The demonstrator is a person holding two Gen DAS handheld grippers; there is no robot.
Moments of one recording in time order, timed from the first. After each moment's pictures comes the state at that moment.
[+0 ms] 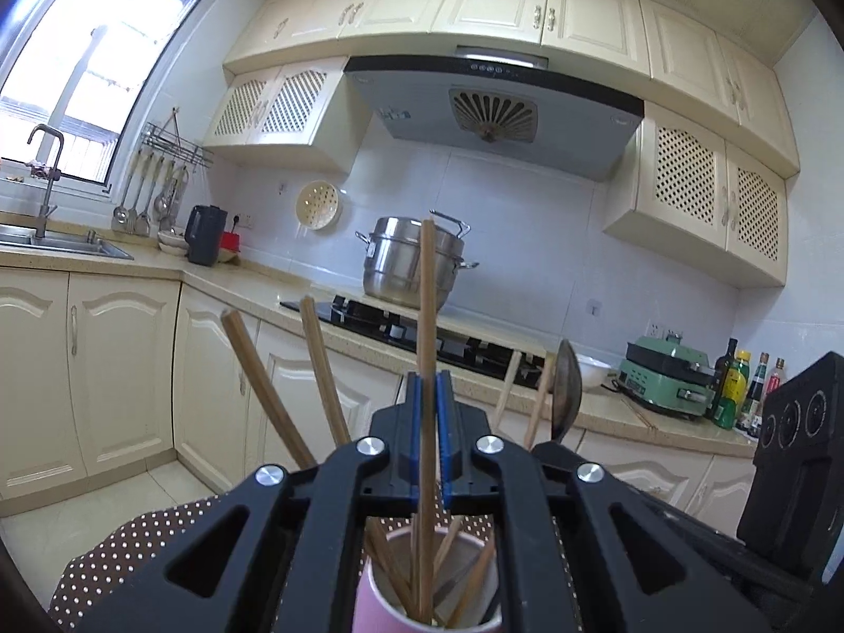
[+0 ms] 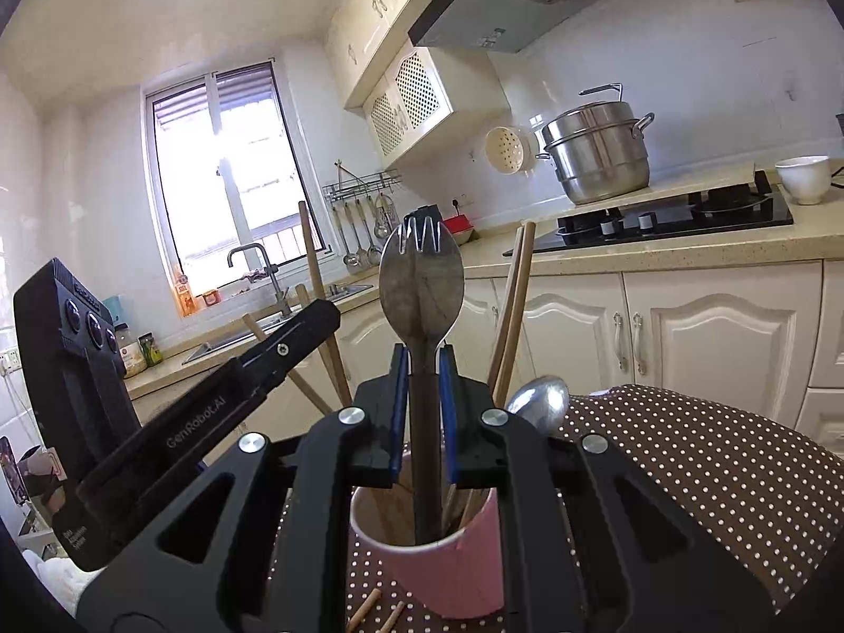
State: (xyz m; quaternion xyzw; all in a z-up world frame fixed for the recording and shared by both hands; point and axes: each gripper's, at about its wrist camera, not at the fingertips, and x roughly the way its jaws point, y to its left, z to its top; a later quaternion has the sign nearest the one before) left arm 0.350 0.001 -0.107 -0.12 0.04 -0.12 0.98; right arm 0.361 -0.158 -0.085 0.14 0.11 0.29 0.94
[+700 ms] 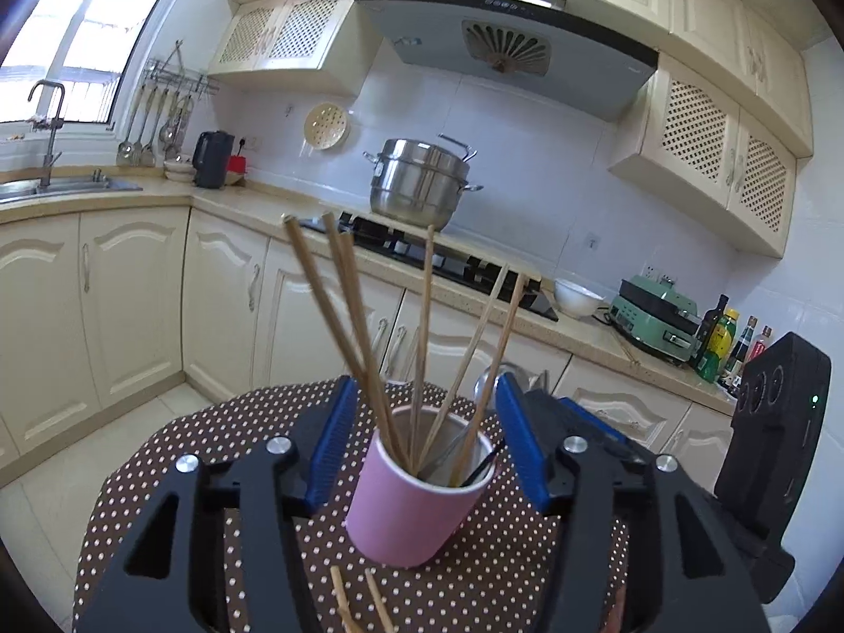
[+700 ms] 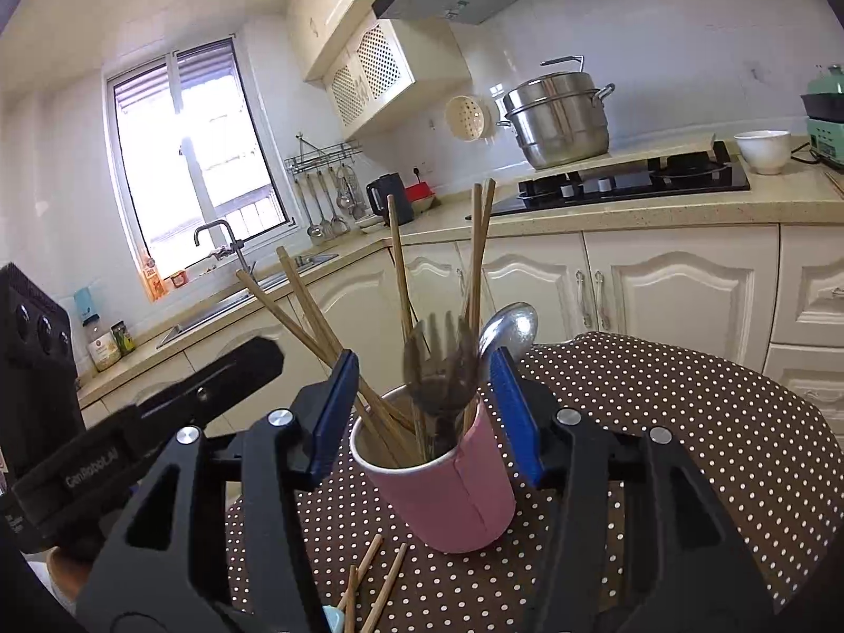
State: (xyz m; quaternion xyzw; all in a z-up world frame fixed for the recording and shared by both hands) left arm 0.308 0.019 -0.113 -0.14 0.17 -0.13 0.97; right arm 0.334 -0.157 -0.091 0.15 0.16 0.24 0.95
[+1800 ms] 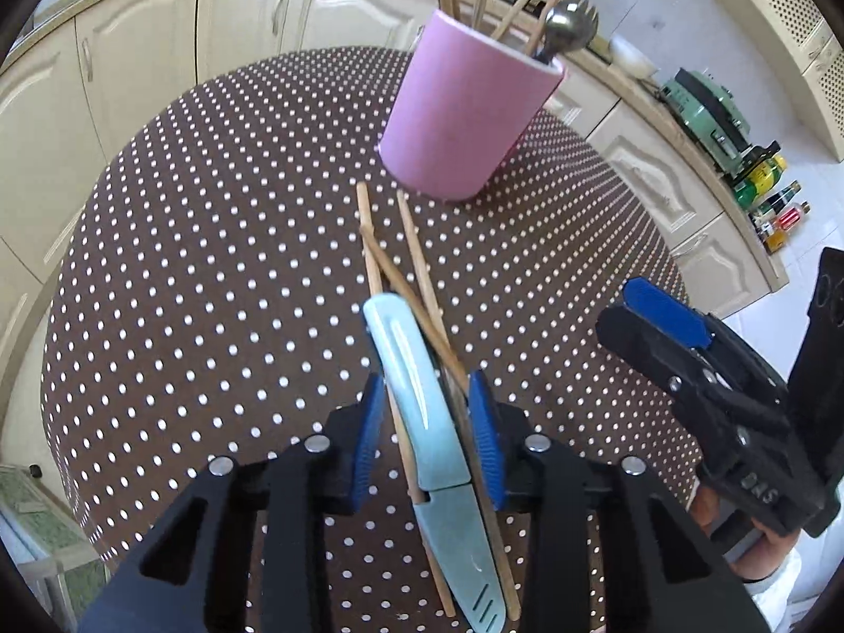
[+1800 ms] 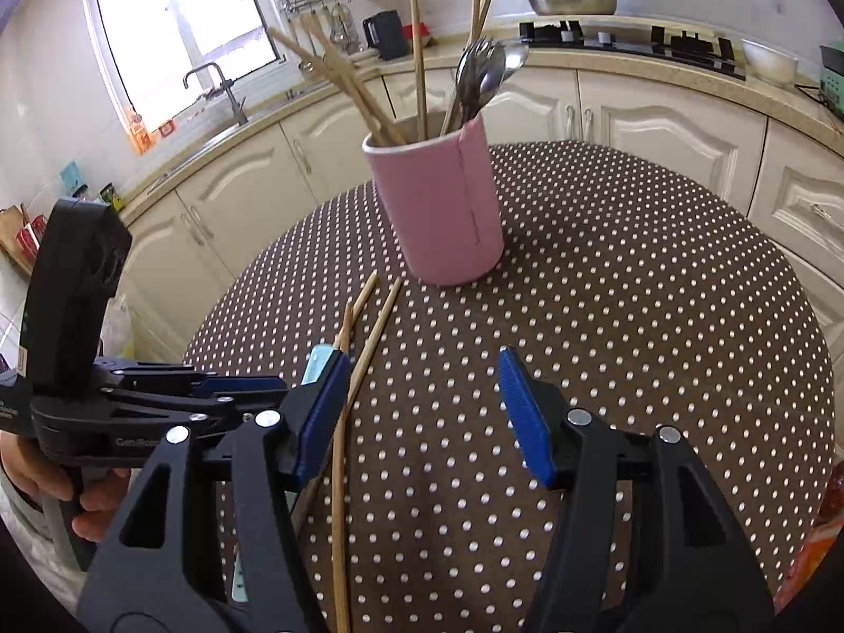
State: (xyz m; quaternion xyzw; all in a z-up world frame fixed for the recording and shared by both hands) left arm 0.269 0.014 -0.221 -0.12 0.52 -0.13 0.83; right arm 0.257 -0.148 -0.154 0.05 0.38 0.25 0.89
